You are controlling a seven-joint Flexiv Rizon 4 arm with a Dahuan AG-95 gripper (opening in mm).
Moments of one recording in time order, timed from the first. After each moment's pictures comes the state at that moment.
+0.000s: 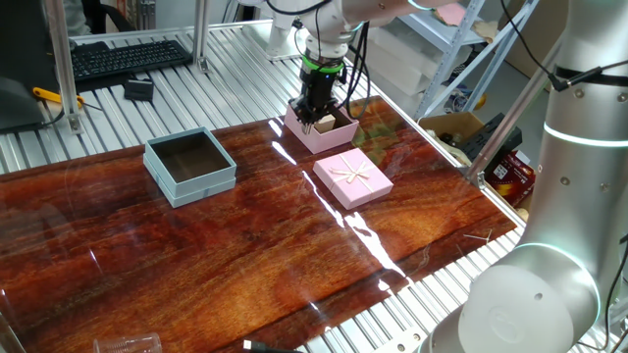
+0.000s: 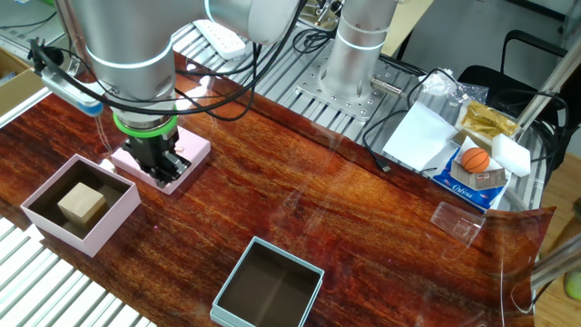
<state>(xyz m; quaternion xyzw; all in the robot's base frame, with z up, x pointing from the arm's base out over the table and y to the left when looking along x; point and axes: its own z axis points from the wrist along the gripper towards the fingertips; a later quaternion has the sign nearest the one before) 0.613 -0.137 0.110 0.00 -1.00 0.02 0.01</state>
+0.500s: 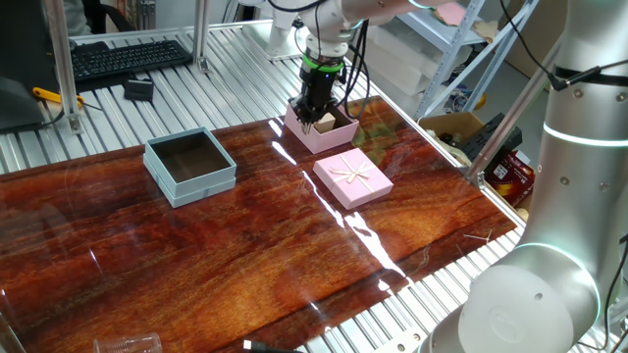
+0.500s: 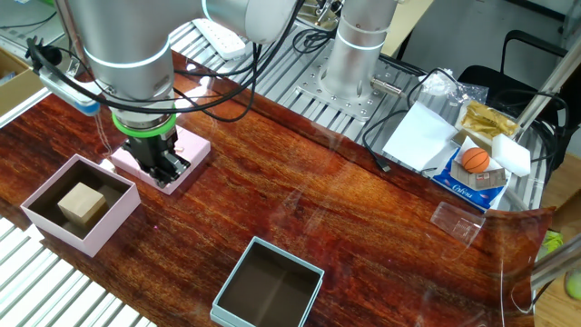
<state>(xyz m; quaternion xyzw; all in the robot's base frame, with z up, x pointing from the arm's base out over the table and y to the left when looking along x) 0.614 -0.137 0.109 -0.04 -1.00 0.02 0.01</state>
